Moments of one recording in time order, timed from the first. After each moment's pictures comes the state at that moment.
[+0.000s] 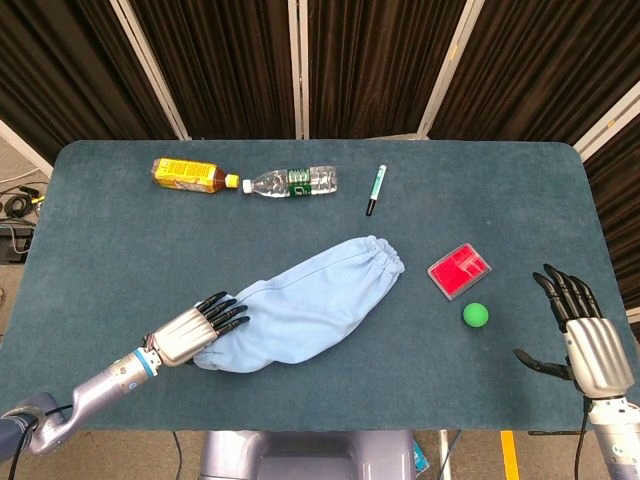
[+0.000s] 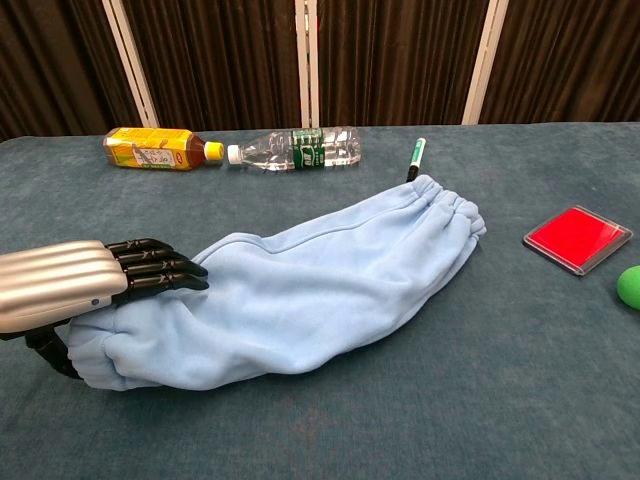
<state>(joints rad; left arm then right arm) -0.63 -1.53 0.19 -1.09 1.85 1.15 -0.09 0.13 -1.01 0.06 -1.76 -1.58 1.51 0.16</state>
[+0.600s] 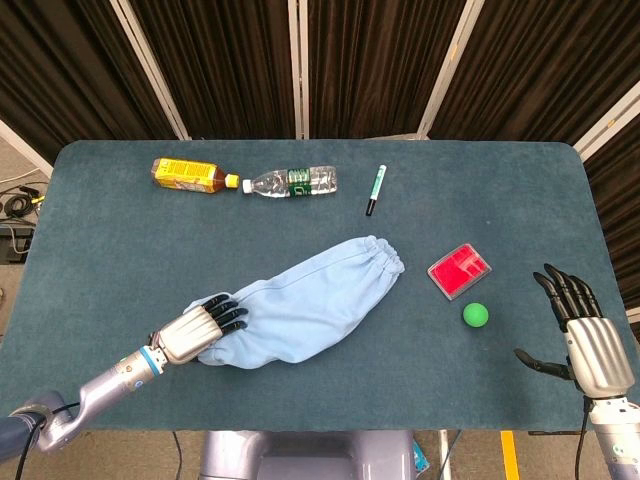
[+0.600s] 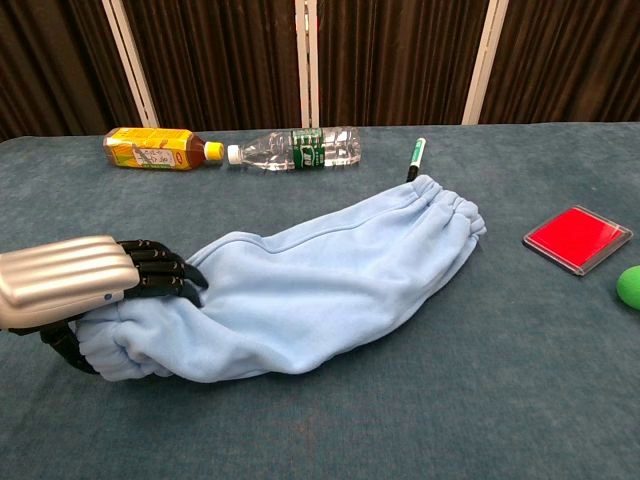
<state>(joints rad) -0.64 -1.56 0.18 -1.07 1.85 1.17 -0.08 0.12 -1.01 0.07 -1.76 -1.58 1.51 0.17</state>
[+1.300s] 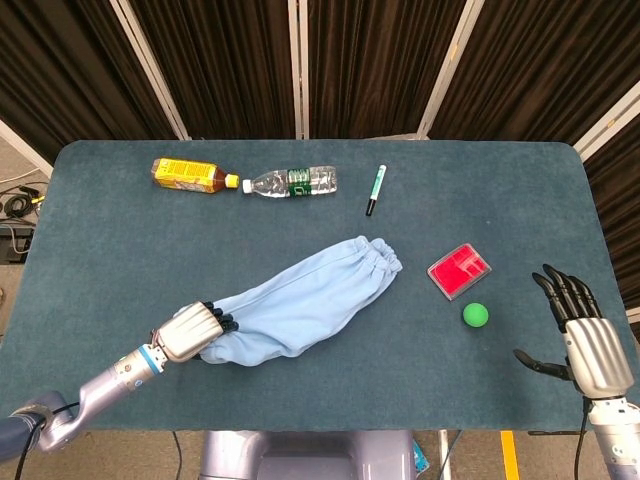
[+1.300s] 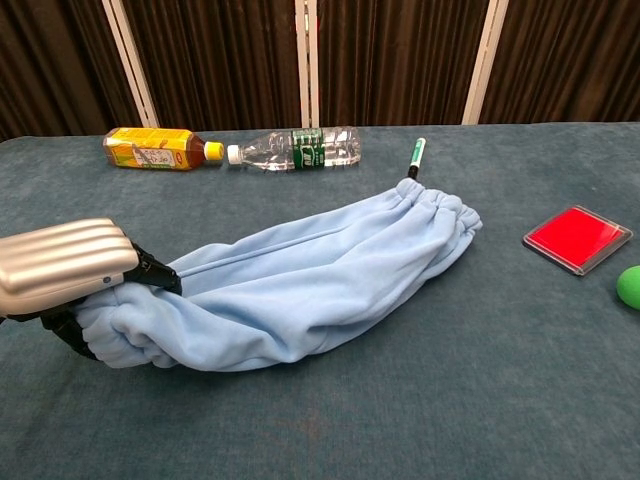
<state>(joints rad) -0.63 -1.55 0.18 -1.09 1.85 1.22 -0.07 0.12 -1.01 0.07 -1.76 -1.59 1.50 0.16</state>
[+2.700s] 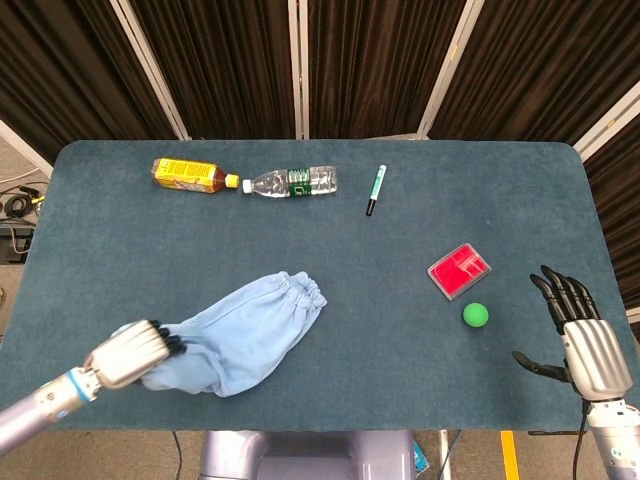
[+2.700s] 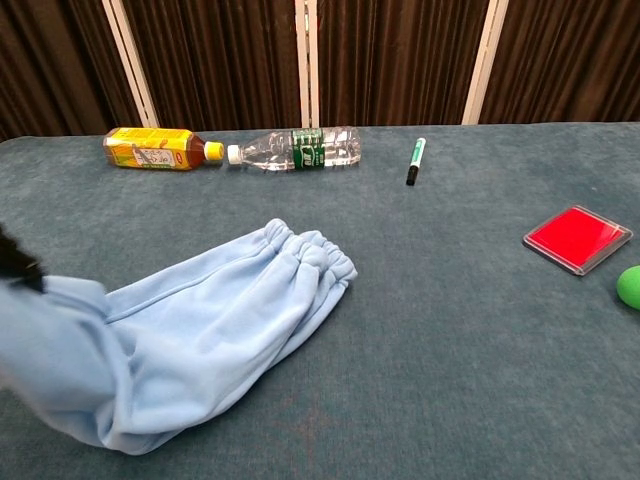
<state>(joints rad) -0.60 -1.16 0.25 -1.46 1.93 1.26 0.00 0.12 -1.01 0.06 -1.77 -1.60 1.51 0.14</state>
